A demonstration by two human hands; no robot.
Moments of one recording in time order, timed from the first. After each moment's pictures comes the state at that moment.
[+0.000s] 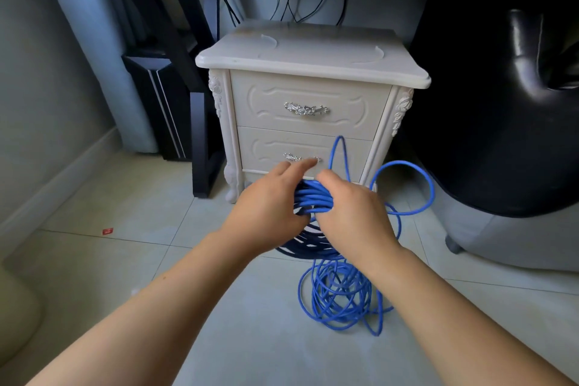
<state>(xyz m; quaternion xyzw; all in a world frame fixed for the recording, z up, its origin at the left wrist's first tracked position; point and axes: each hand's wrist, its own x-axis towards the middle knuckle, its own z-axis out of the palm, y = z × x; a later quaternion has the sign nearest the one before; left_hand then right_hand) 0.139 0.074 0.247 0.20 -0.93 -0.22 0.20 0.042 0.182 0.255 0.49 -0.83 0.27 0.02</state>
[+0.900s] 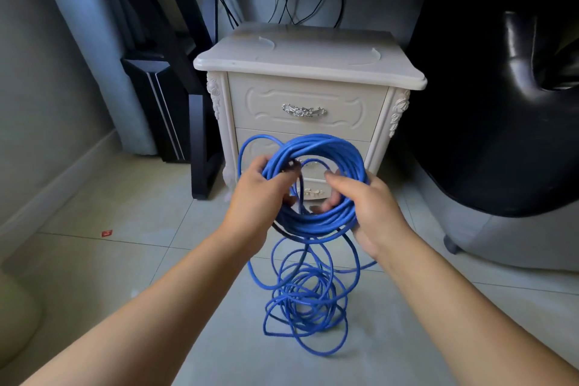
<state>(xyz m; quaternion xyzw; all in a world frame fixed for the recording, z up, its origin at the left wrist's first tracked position) 0.133 0.082 0.261 0.34 -0.61 -0.65 0.30 0.021 0.181 0.251 0.20 -0.59 0.70 -0.34</state>
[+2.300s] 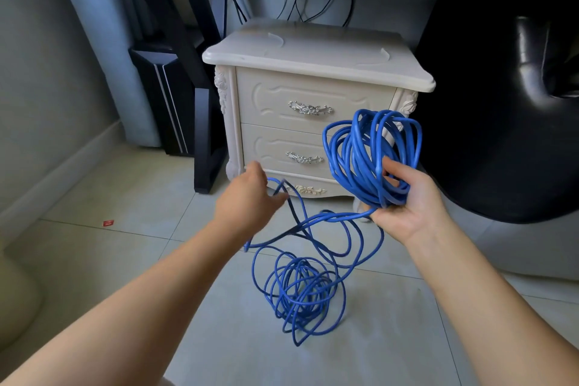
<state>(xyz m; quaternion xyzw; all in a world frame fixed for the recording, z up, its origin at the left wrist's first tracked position) 0.138 0.043 0.223 0.43 -0.85 -0.28 0.12 -0.024 0.195 0.253 -0.03 -0.38 0.81 -0.45</state>
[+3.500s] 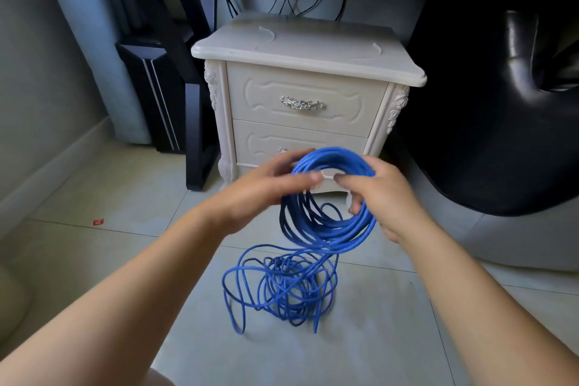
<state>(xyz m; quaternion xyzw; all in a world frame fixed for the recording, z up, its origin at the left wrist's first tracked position) 0.138 0.063 0.261 0.14 -0.72 -0.67 0.09 -0.008 0.191 0.256 0.28 -0.75 0.55 -0.24</state>
